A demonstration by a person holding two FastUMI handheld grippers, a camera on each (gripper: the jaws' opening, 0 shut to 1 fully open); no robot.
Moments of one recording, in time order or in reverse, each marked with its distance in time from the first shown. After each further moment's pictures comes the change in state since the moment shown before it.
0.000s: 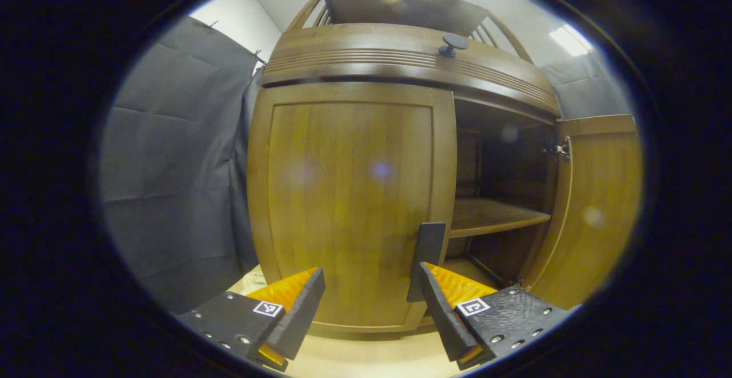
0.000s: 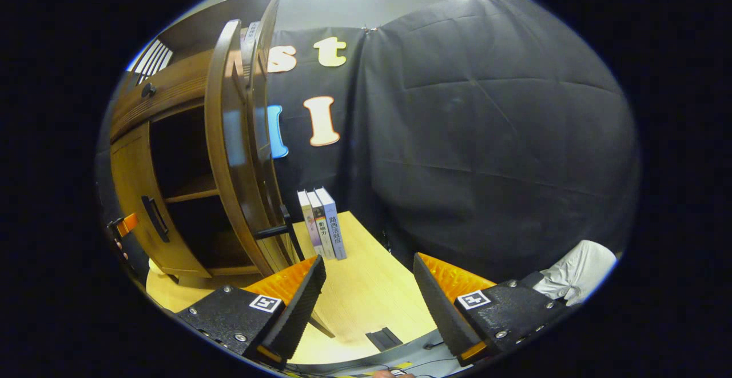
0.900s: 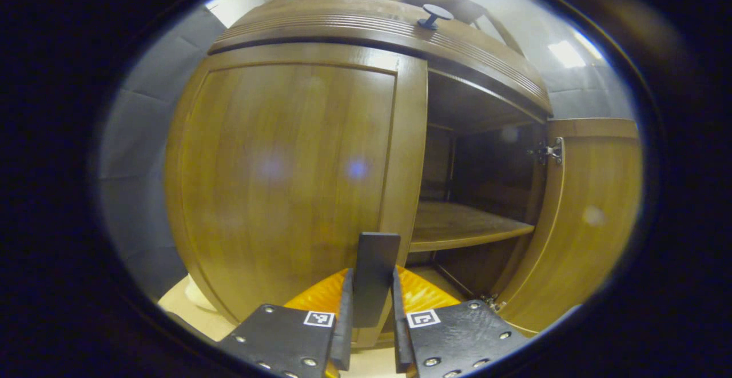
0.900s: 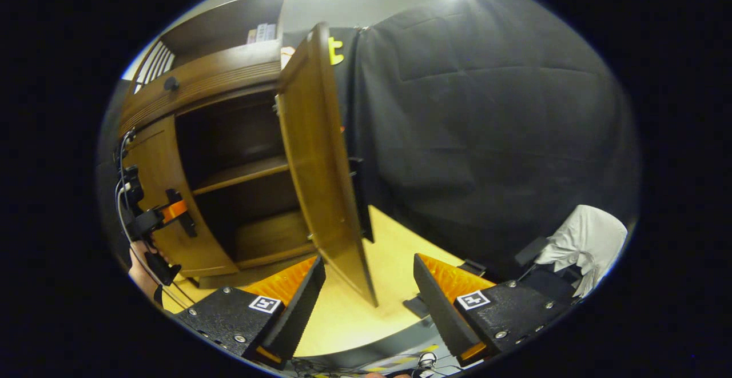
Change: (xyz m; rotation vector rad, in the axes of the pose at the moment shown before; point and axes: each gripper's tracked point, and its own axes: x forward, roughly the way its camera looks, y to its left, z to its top) left arm 0.044 -0.057 -0.016 -0.066 0.023 -0.134; right arm -0.058 0.091 -0.073 0.011 0.104 0.061
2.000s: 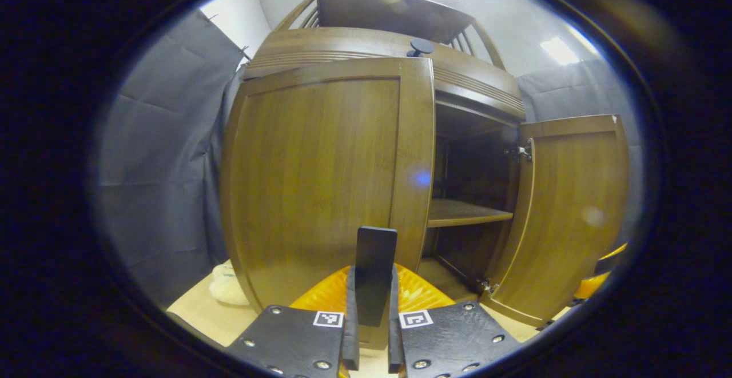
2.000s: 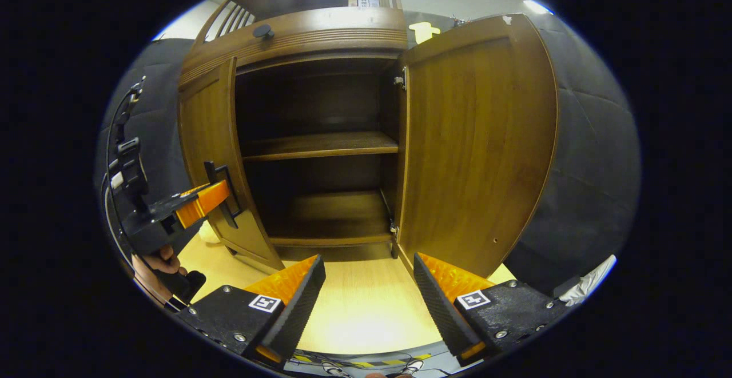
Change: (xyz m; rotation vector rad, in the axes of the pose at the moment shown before) left arm -0.008 0.000 0.009 0.022 -0.031 0.011; right arm 0.024 0.117 0.003 -0.209 0.046 0.295
